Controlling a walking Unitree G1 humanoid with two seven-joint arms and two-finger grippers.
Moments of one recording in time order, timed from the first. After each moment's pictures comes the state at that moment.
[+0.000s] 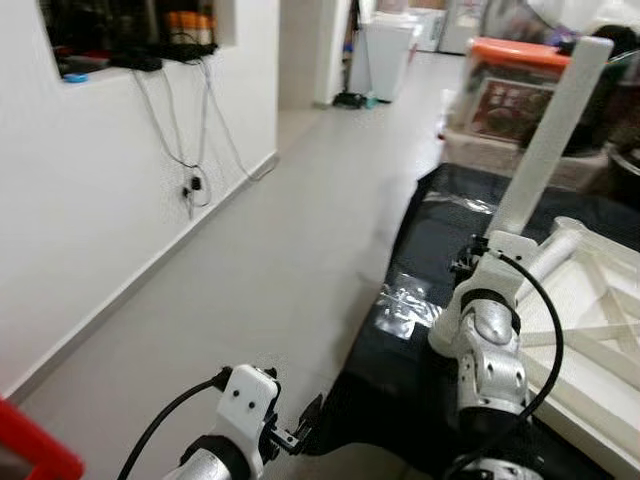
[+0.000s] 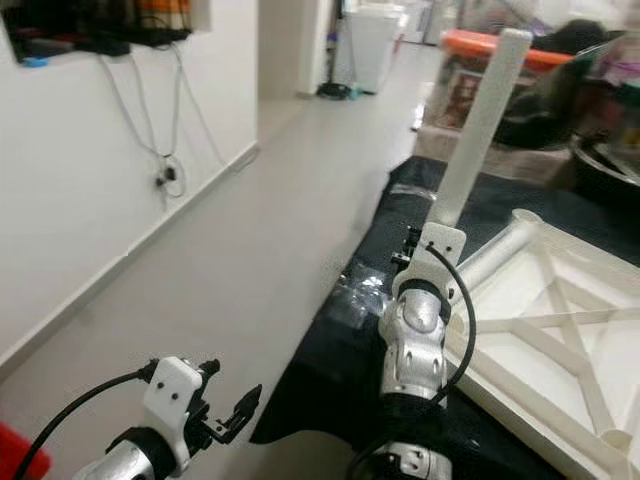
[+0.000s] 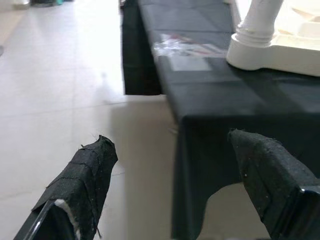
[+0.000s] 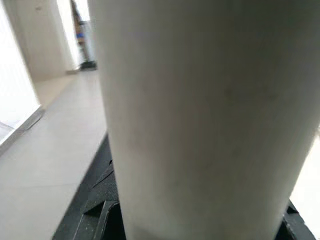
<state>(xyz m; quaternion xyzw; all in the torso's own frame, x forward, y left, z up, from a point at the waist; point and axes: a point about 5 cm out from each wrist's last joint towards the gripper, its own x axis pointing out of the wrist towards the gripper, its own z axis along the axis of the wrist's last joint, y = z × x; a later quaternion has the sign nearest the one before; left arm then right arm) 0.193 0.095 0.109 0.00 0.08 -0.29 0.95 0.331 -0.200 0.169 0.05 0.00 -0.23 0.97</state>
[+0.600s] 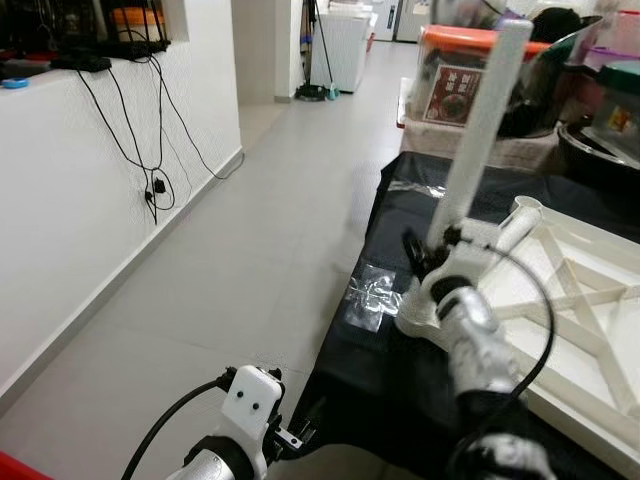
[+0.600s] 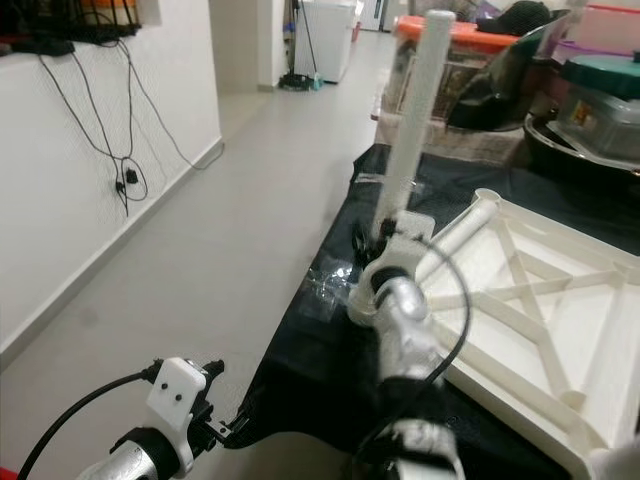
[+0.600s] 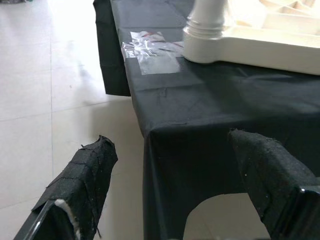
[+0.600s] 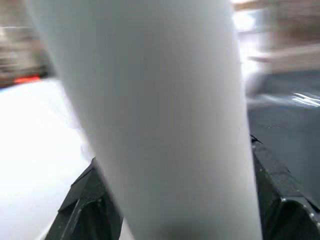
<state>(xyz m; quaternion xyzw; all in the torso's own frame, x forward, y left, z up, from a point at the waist) 0.193 0.094 0.110 0.00 0.08 -0.29 0.95 0.364 -0.179 0.191 0.13 -0.05 0.15 0.98</state>
